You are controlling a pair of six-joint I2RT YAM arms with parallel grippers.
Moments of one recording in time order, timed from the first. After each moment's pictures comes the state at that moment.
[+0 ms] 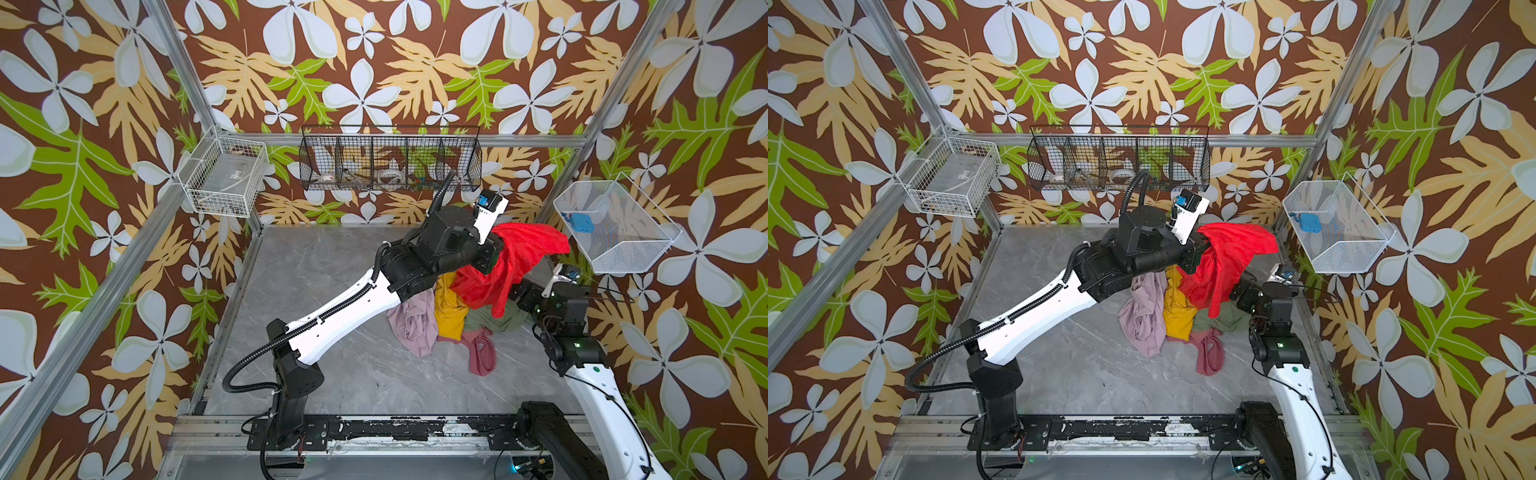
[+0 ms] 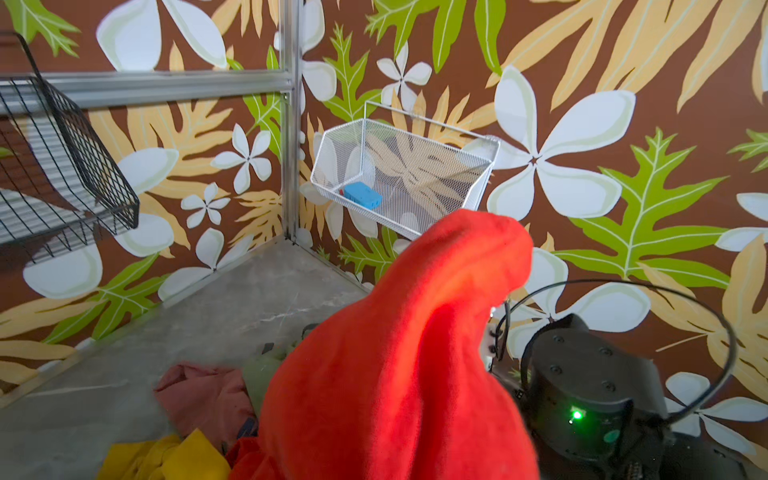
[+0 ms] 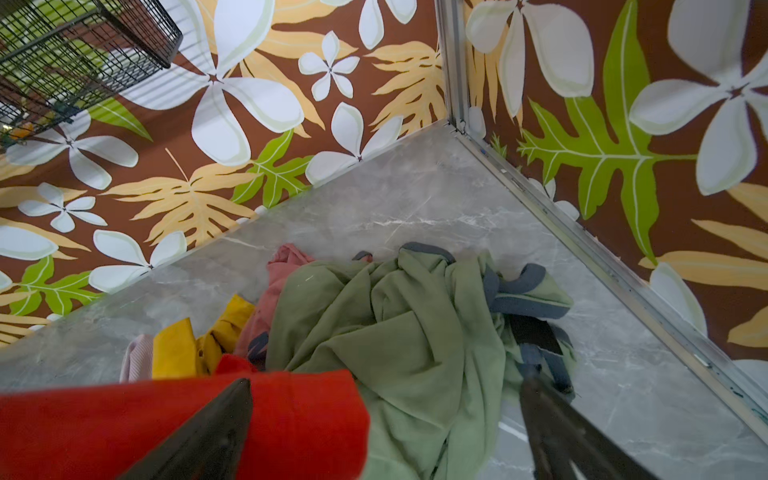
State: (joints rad) left arm -1.03 1.89 2.20 -0.46 0.01 -0.22; right arm -0.04 0.80 0.67 -0.30 0.15 0.41
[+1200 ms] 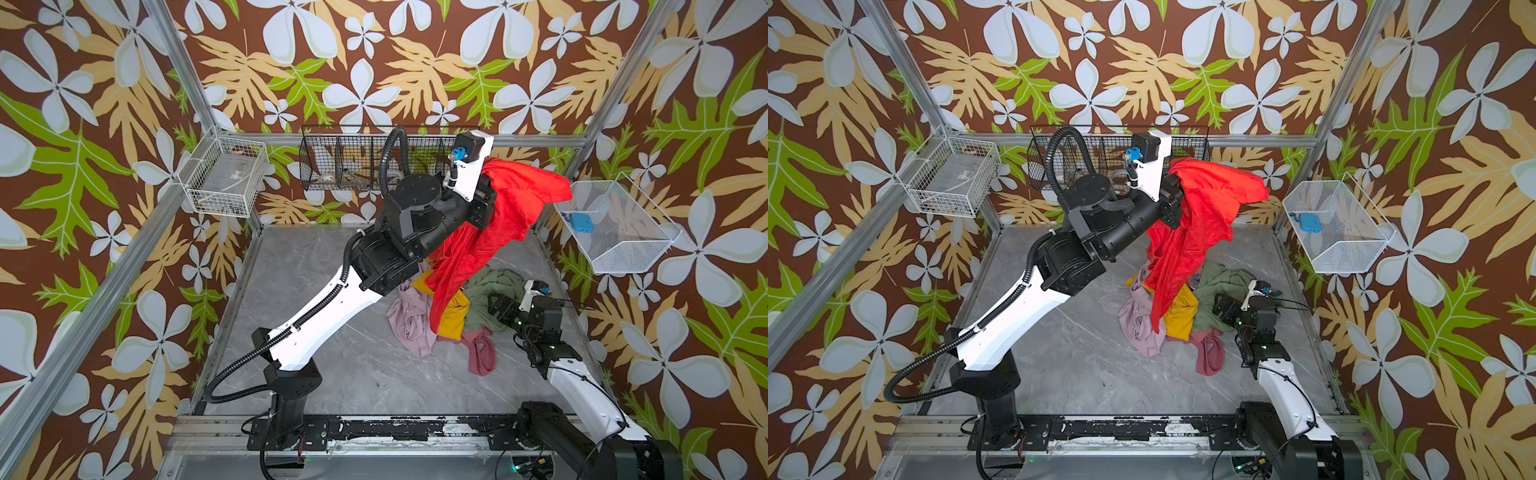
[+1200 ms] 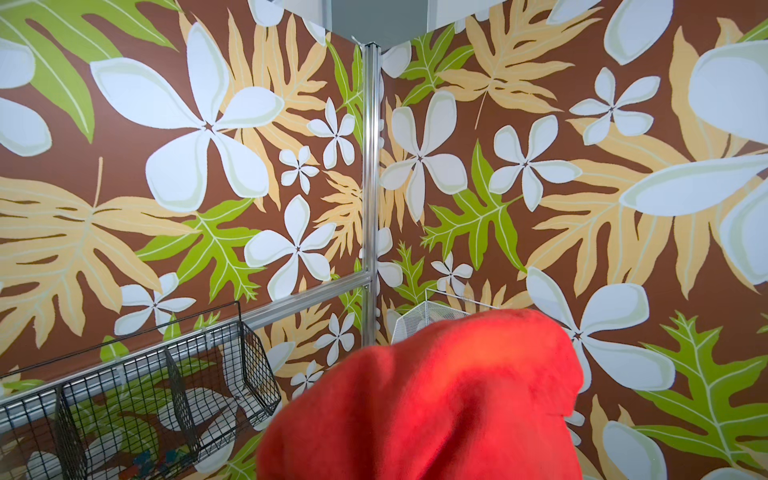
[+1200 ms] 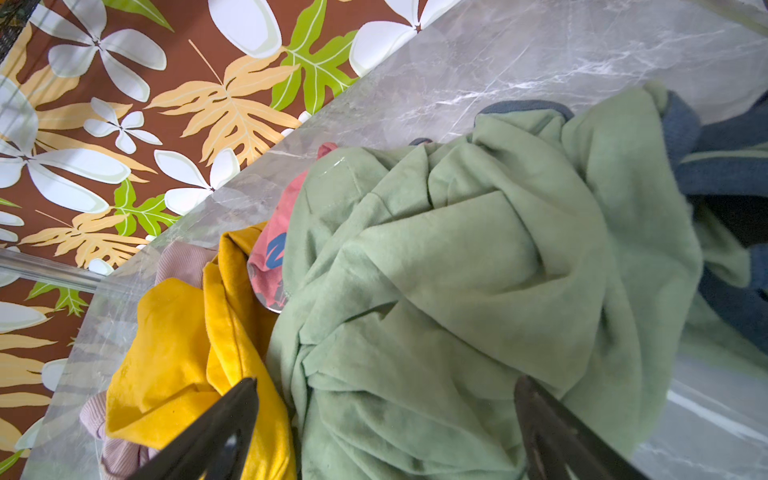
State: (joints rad) left arm -1.03 1.87 2.43 -0.29 -0.22 0.02; right arm -0.04 0.95 0.41 0.02 -0.14 0.54
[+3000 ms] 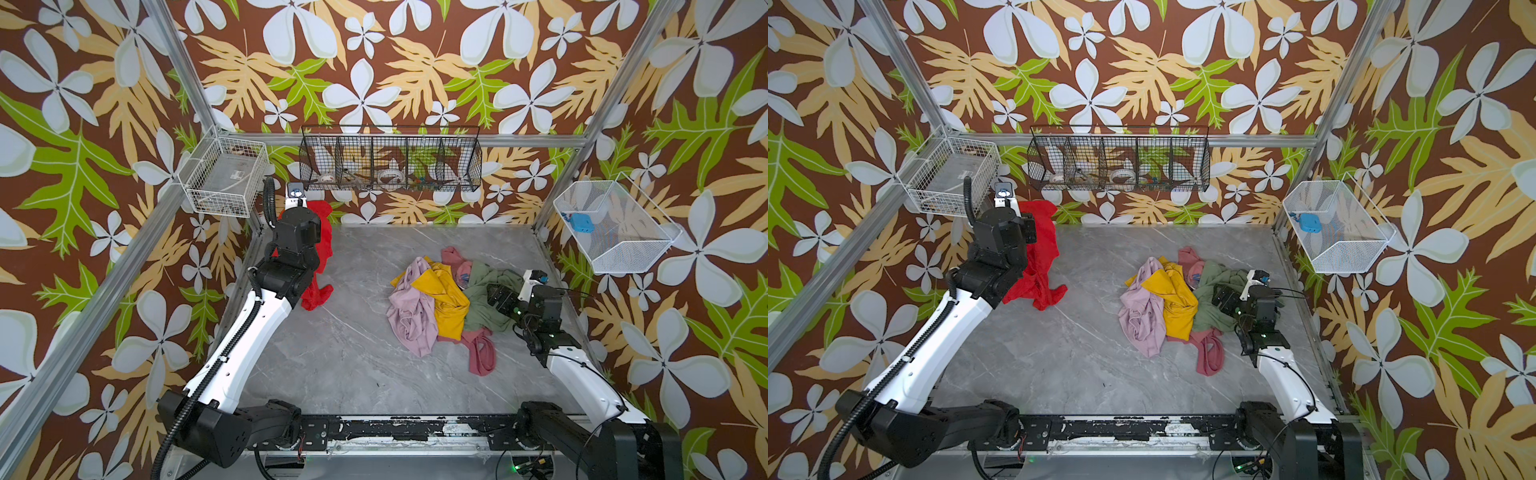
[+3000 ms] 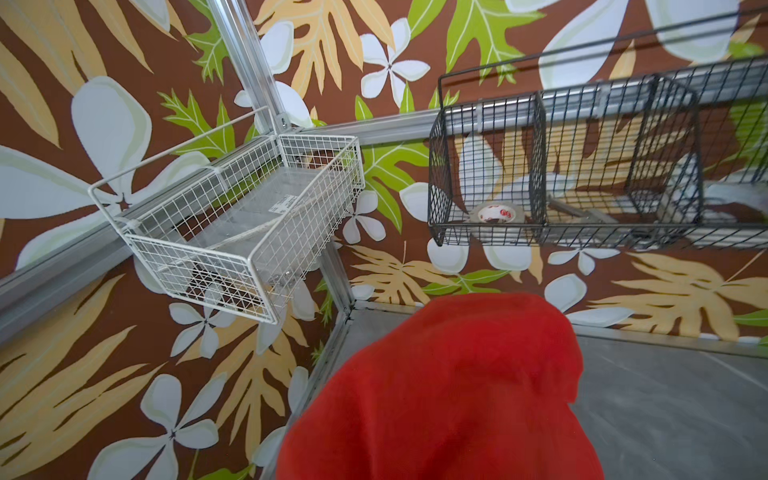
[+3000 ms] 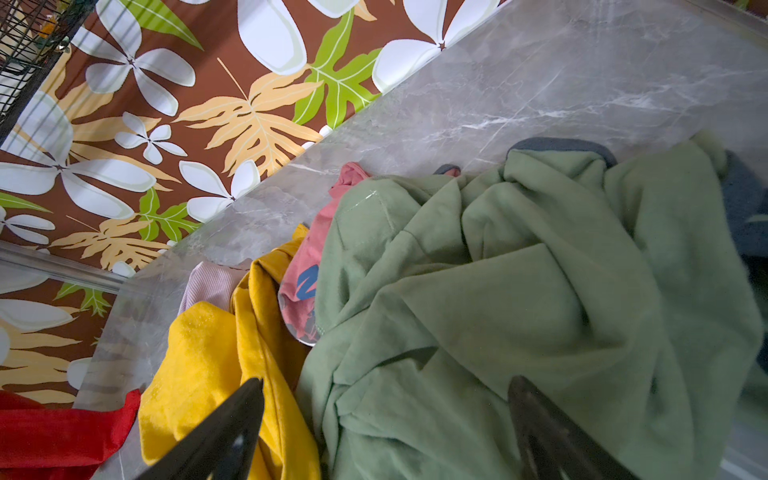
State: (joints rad) left arm -0.32 1.30 1.35 -0.24 -0.70 0.11; right arm -0.04 1.03 0.50 0.04 -0.17 0.53
